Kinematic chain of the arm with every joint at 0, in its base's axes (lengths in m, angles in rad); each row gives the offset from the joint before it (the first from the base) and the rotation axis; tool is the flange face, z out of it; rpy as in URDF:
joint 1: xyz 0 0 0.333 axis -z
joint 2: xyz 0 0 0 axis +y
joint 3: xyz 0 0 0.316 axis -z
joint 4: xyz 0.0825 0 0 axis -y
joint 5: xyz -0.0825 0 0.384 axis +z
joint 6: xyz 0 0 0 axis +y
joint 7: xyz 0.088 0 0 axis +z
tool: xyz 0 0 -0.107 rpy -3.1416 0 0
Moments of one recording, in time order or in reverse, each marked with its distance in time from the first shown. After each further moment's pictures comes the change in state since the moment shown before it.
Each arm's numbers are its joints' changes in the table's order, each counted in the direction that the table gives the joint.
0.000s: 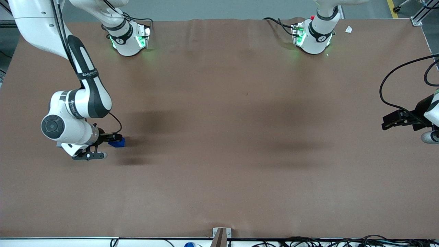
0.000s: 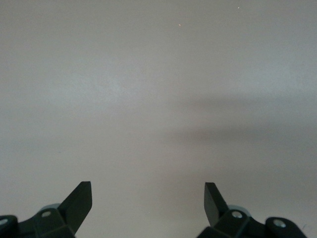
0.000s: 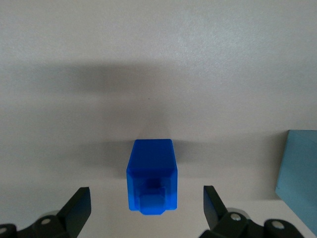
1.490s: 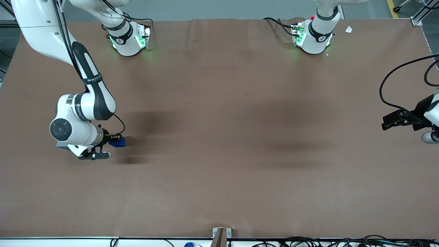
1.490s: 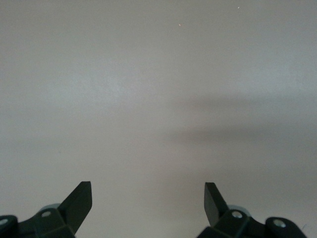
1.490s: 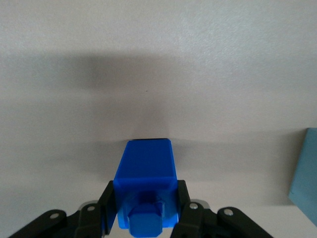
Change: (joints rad) arm 0.000 0.032 0.003 0.009 -0.001 0.014 0.004
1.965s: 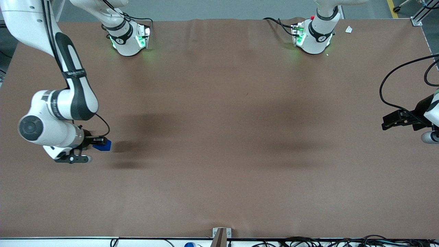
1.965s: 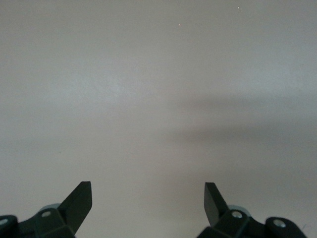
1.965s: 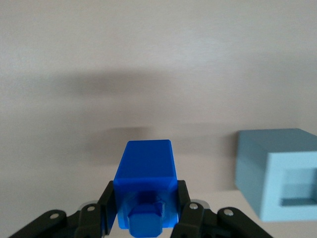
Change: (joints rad) arm 0.055 -0.075 0.015 0.083 0.000 0.099 0.006
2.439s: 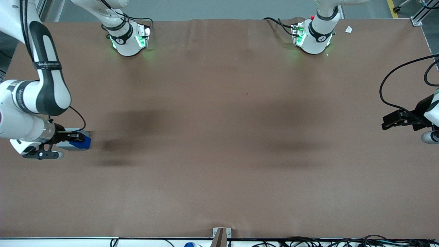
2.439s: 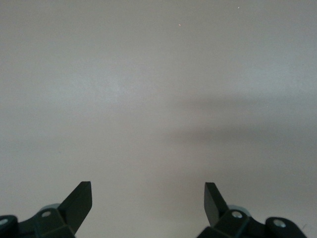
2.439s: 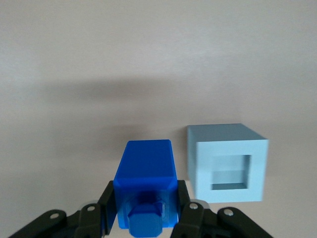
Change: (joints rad) arm 0.117 -0.050 0.004 0.005 0.000 0.029 0.126
